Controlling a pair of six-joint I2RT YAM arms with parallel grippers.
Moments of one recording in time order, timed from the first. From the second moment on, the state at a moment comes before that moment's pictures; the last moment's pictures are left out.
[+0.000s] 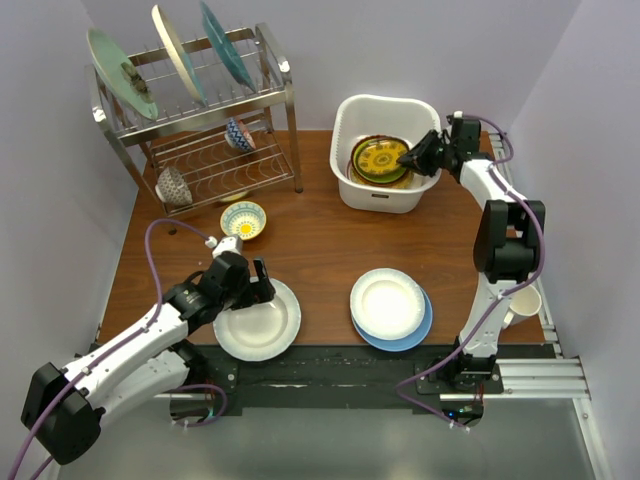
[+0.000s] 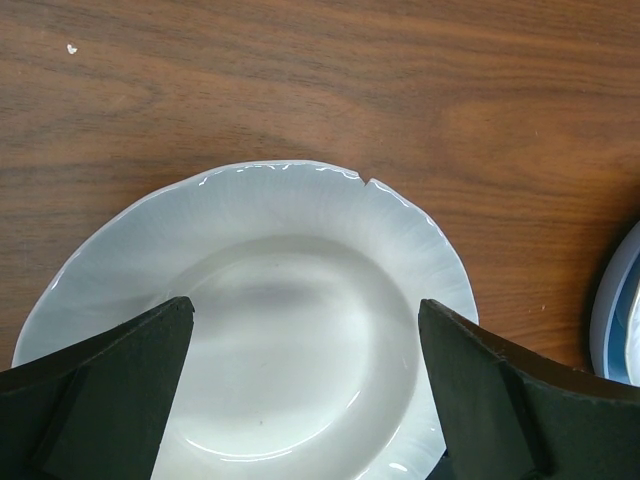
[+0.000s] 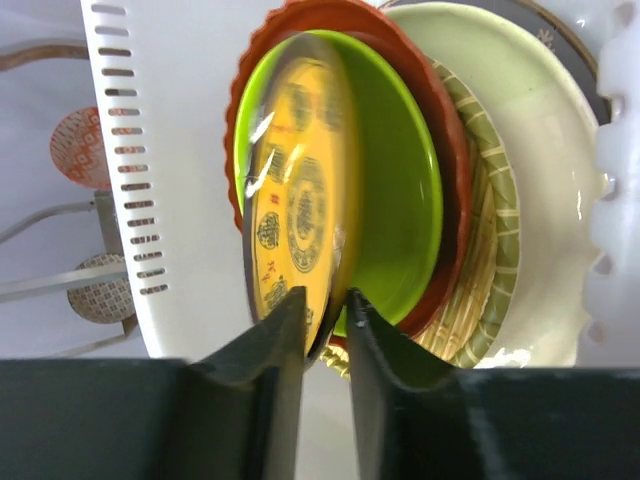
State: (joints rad) left arm -0.64 0.85 0.49 -0.53 -0.19 -0.79; right arm -0.02 2.04 1.62 -0.23 -0.49 0.73
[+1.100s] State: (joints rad) left arm -0.64 0.83 0.49 -0.51 -0.17 -0.77; right arm -0.04 1.67 1.36 -0.19 -0.42 0.71
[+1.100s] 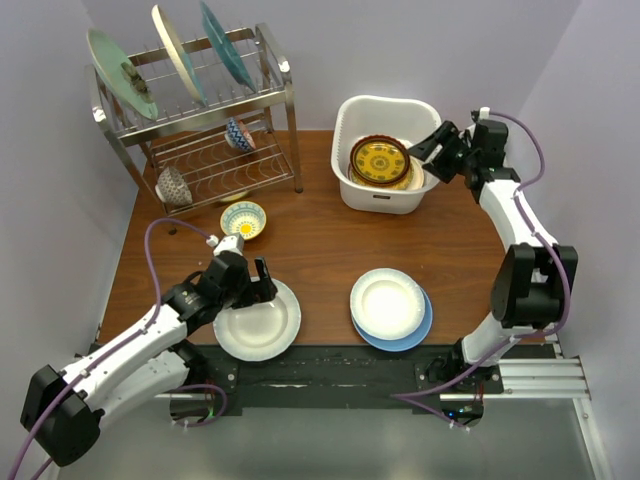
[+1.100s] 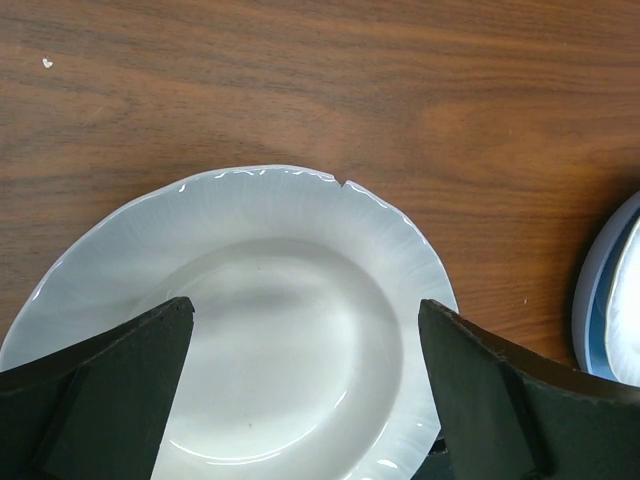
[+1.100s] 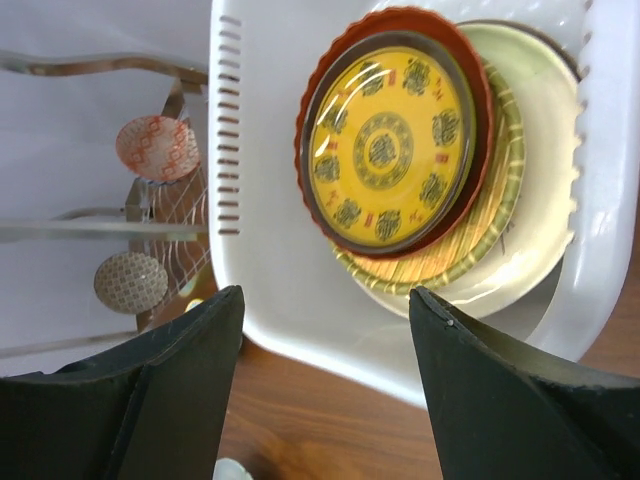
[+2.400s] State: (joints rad) left arm -0.64 0.84 0.46 -0.43 -0.14 -0.77; right arm 0.55 1.40 0.85 -0.20 -0.43 0.64
